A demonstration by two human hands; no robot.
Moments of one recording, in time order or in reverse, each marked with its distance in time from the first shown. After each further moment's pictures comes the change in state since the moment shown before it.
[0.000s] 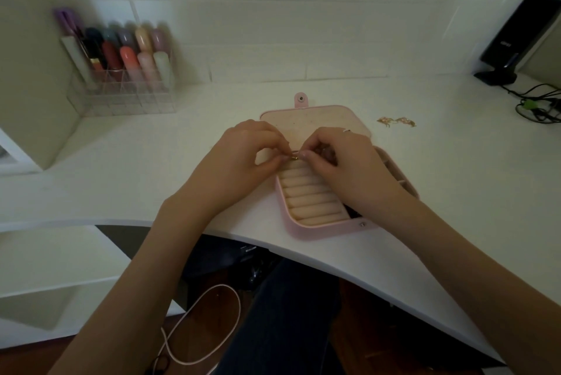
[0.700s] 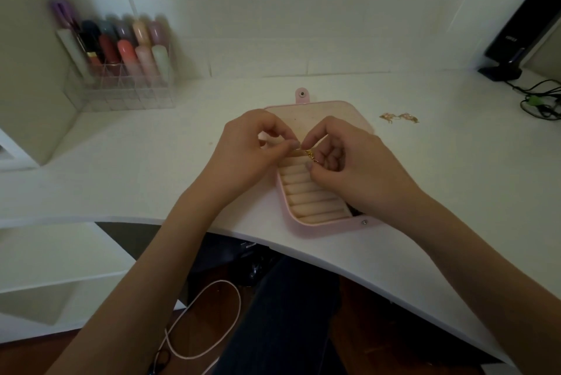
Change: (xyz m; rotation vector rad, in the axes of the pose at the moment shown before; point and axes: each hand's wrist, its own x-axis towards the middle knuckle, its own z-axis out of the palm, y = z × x) left_hand 0.009 0.014 0.008 -0.307 0.104 -0.278; right_hand -0.015 -0.010 -0.013 0.209 -0.079 0.079
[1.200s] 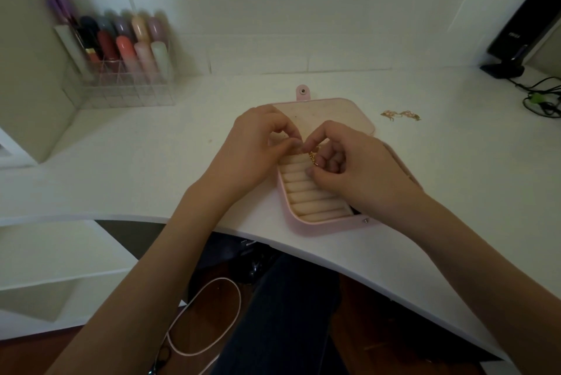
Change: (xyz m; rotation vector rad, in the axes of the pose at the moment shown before) left_hand 0.008 -0.001 0.004 0.209 -0.042 0.130; right_hand -0.002 0.002 0.001 -0.009 -0.026 0.019
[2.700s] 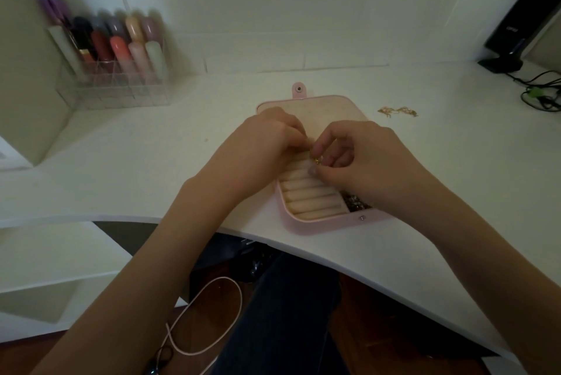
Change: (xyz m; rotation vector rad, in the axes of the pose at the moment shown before) left_hand 0.002 0.007 0.002 0.226 -0.125 0.354; right_hand 0.001 0.003 -0.013 -0.135 0.022 0.104
